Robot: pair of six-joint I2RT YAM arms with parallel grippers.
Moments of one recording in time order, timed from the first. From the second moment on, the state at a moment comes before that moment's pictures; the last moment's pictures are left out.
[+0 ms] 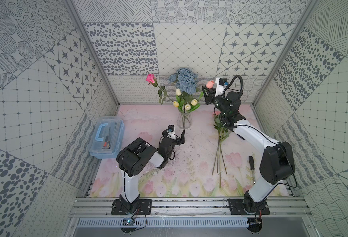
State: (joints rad) left arm -0.65 1.93 0.62 1.25 -0.28 -0.12; right arm 0.35 1.67 1.38 0.48 -0.23 0.28
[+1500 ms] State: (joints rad) left arm -0.69 1.68 0.56 1.10 -0.24 -0.12; right arm 0.12 1.69 1.19 -0.33 -0.04 0.32
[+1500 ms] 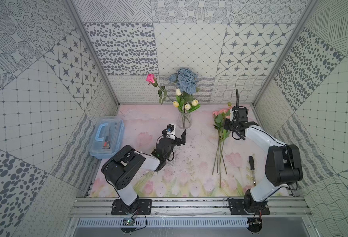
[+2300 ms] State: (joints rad) left arm -0.47 1.20 0.75 0.25 -0.47 -0.18; right arm 0.11 1.24 0.99 -0.28 0.04 0.33
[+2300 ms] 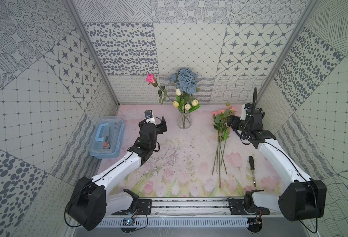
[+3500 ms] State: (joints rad) left arm -0.03 1.39 0.49 0.30 -0.22 -0.11; right arm 0.12 1.31 0.28 0.79 0.26 0.02
